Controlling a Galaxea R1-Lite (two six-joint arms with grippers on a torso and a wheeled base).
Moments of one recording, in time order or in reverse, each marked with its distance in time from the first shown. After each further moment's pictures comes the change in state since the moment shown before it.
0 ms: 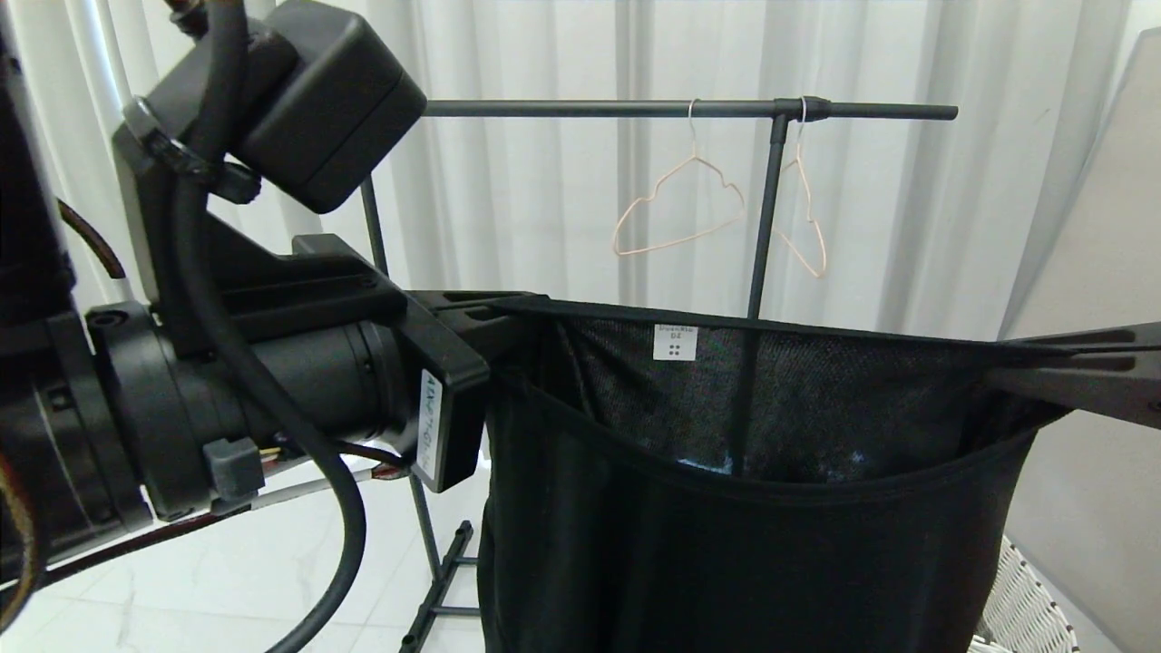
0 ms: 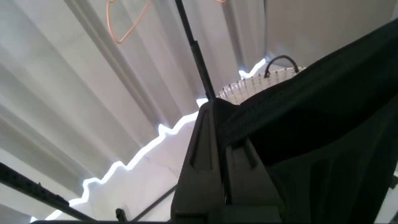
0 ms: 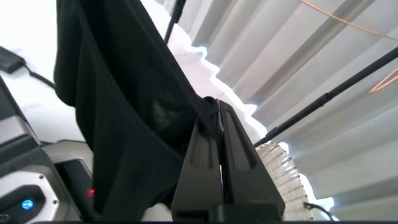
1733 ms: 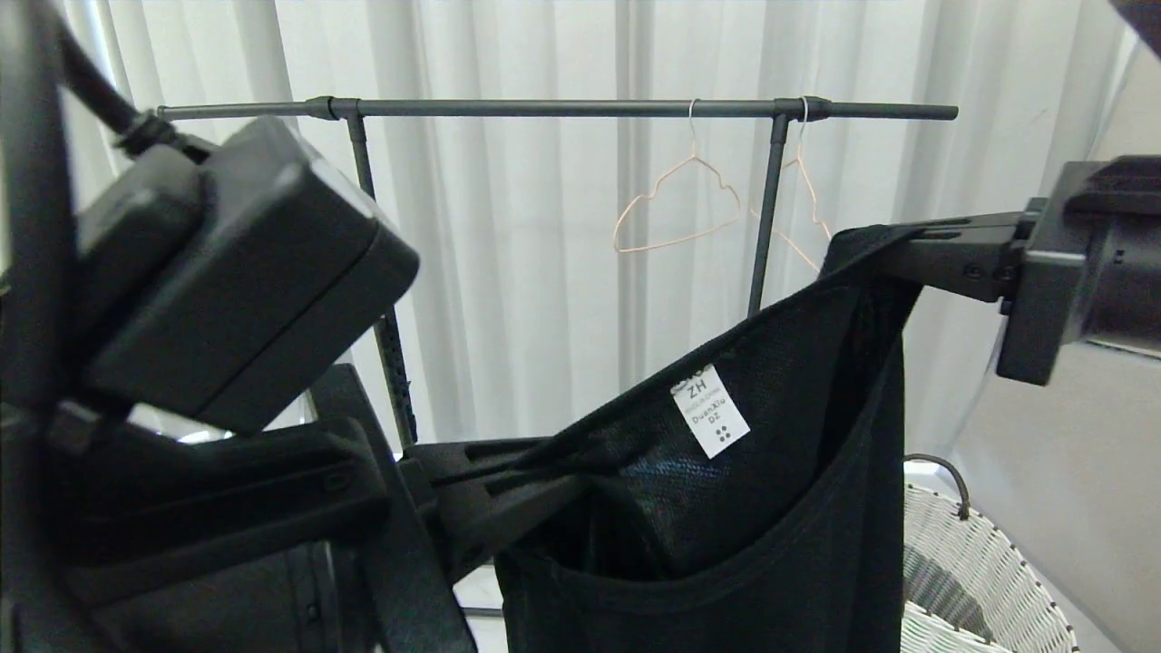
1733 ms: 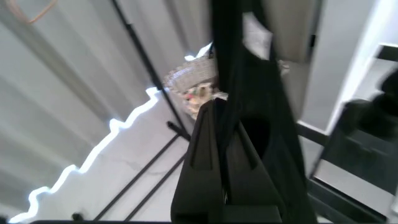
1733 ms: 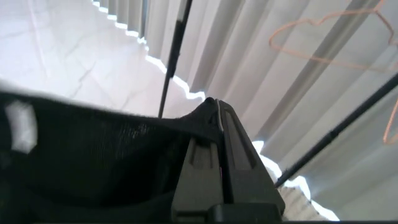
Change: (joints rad) left arm -0.233 -0.070 0.093 0.065 -0.007 -0.102; right arm -0.012 0.179 -0.017 -0.364 0.003 0.106
